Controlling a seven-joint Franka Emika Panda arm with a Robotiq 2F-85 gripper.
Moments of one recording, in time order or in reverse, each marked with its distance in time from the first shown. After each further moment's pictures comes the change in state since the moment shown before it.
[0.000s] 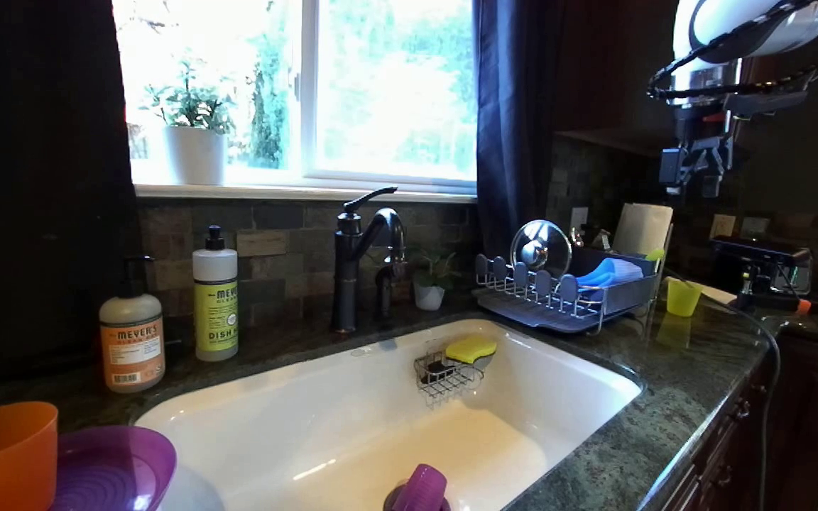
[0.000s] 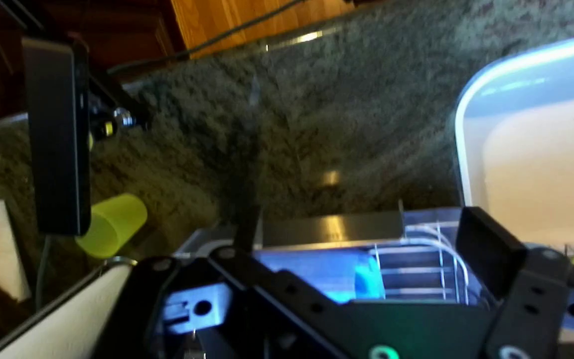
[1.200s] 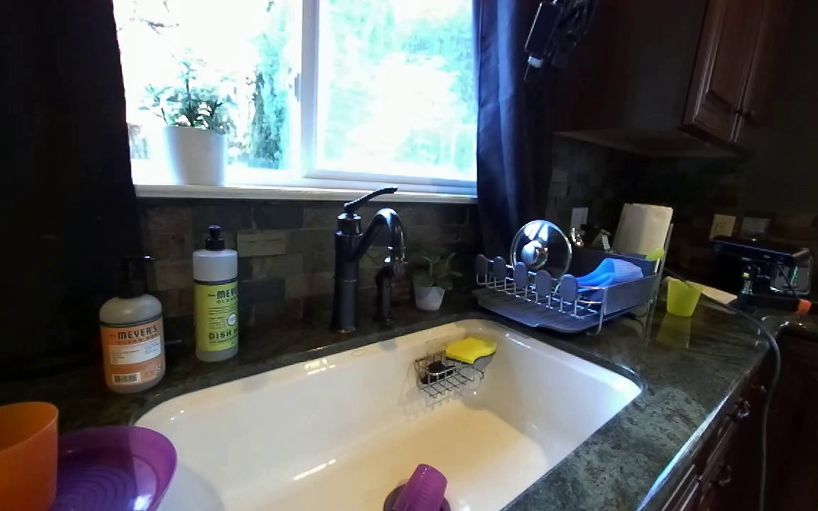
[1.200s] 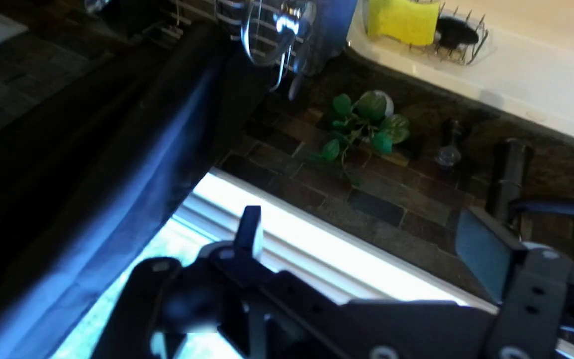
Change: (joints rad) arm 0.255 -0.022 0.389 0.239 -0.060 0.161 0.118
